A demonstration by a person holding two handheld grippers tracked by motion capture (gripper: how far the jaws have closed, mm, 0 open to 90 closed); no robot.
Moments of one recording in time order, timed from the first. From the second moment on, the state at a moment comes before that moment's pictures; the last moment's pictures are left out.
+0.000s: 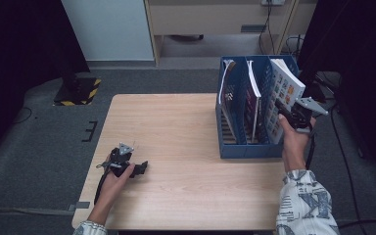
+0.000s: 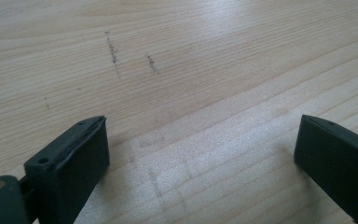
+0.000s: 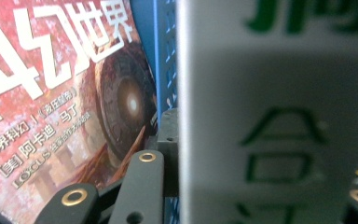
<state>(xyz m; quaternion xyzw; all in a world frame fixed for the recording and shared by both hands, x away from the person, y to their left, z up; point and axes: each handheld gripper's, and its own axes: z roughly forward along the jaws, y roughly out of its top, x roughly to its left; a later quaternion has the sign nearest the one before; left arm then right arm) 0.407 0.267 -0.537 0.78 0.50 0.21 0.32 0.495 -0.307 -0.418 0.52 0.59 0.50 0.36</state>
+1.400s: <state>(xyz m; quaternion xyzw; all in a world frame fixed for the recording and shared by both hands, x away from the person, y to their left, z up) 0.408 0.266 -0.537 0.78 0.50 0.21 0.32 0.481 -0.311 -0.402 0.49 0.59 0.52 0.38</state>
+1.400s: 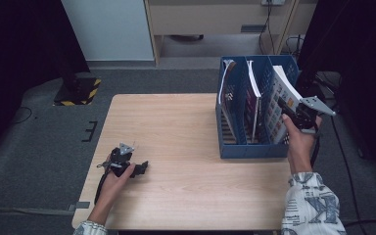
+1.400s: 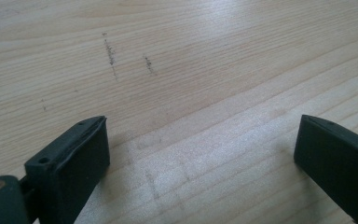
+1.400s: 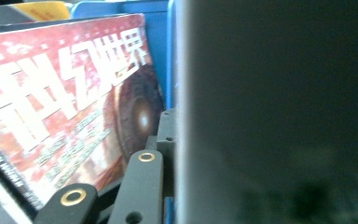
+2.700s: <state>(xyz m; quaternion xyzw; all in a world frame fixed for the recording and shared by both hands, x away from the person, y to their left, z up) 0.409 0.266 -0.537 0.78 0.50 0.21 0.32 0.497 -0.318 -0.397 0.51 0.55 0.51 0.42</state>
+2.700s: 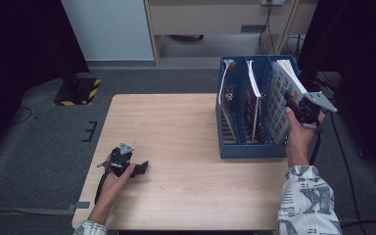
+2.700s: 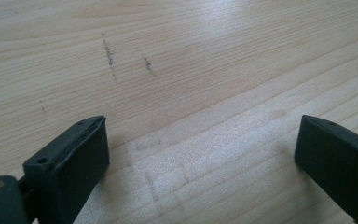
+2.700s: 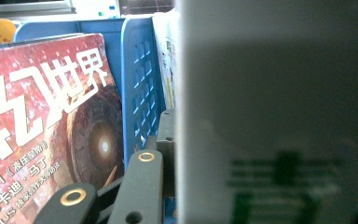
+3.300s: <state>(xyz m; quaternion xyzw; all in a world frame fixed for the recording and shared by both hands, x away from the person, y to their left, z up) 0.409 0.266 -0.537 0.78 0.50 0.21 0.32 0.507 -0.319 -0.403 0.52 0.55 0.50 0.42</state>
